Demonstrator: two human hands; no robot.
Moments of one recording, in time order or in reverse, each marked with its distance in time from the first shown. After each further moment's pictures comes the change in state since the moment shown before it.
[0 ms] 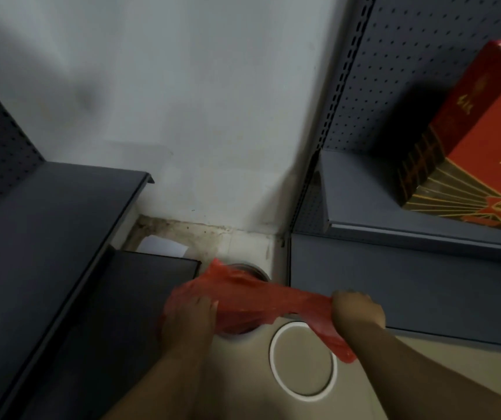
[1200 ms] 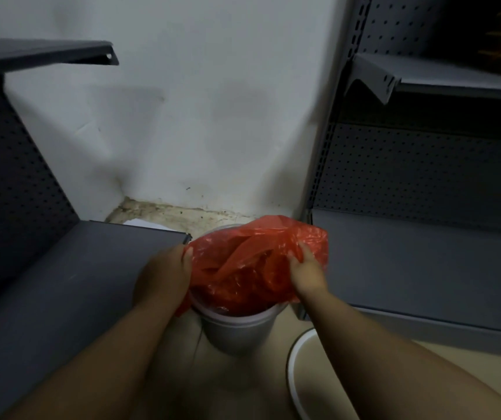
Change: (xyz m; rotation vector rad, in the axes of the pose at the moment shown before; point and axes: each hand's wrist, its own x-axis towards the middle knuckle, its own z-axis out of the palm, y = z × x) left_hand 0.120 -0.143 0.223 -0.008 0.319 0.147; right_hand 0.192 -0.135 0.245 1.266 0.135 -0.118
